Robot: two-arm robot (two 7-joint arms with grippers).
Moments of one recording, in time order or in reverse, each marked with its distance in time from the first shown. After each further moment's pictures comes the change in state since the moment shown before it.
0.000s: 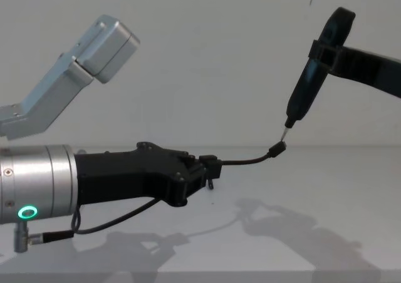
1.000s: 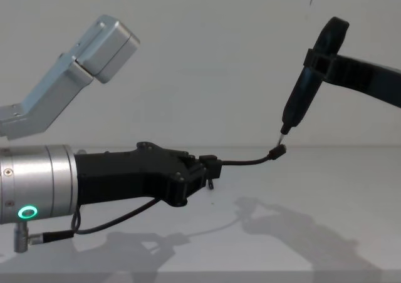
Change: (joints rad) left arm 0.000 0.000 0.000 0.000 0.000 0.000 0.000; right arm 0.024 -0.007 -0.003 0.039 0.006 0.008 0.006
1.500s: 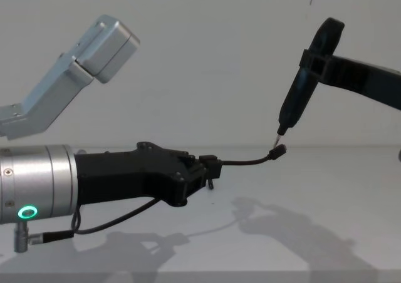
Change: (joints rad) left arm 0.000 0.000 0.000 0.000 0.000 0.000 0.000; right arm 0.004 0.000 -0.010 0.001 -0.004 0.003 -0.005
